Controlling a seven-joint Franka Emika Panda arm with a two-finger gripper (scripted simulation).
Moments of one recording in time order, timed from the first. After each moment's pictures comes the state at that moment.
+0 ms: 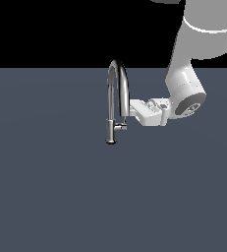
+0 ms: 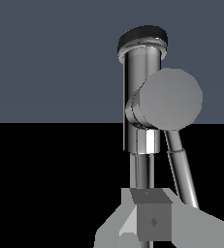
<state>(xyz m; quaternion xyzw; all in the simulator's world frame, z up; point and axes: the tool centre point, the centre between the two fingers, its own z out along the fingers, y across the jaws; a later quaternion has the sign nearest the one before) 0.054 -0.040 0.133 -0.55 0.45 0.54 0.45</state>
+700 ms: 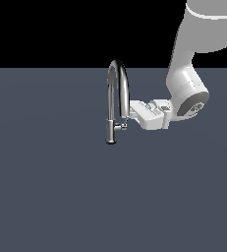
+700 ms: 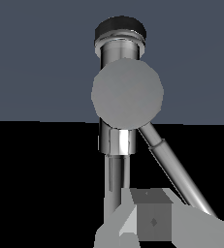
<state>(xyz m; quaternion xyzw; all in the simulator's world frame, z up) 0.030 -0.037 0.134 -0.55 0.44 0.54 0.45</state>
